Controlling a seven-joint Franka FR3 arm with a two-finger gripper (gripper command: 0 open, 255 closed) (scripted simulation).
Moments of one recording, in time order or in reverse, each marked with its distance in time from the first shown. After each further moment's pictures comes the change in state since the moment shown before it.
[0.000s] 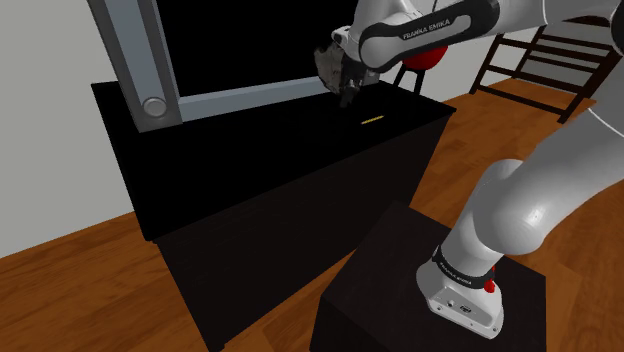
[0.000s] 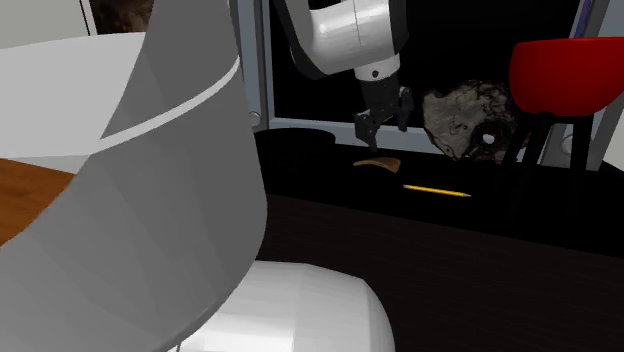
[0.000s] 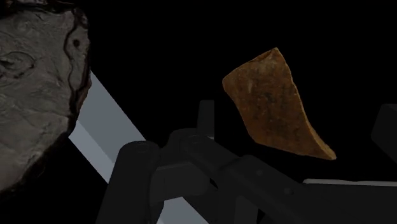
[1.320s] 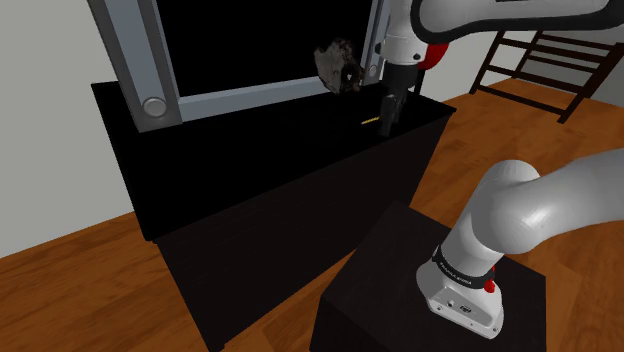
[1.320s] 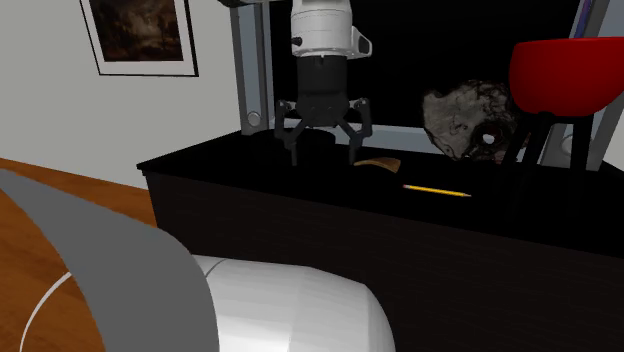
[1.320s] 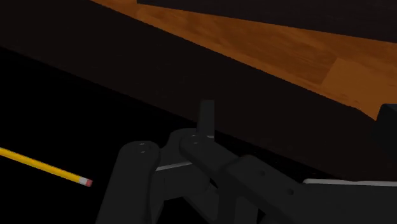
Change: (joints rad) arm -0.054 -0.451 0.224 -0.179 0.272 -0.730 0.525
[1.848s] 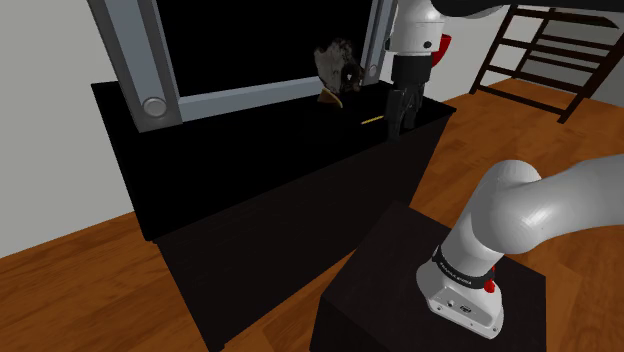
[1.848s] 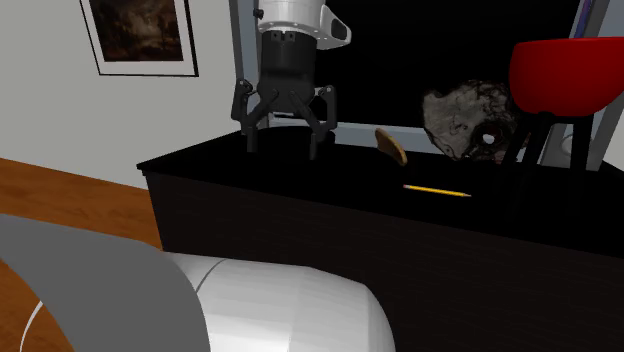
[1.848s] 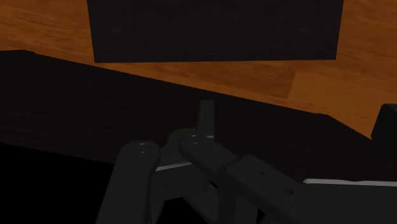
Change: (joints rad) arm -0.002 -0.059 0.071 0.045 0.156 -0.201 0.193
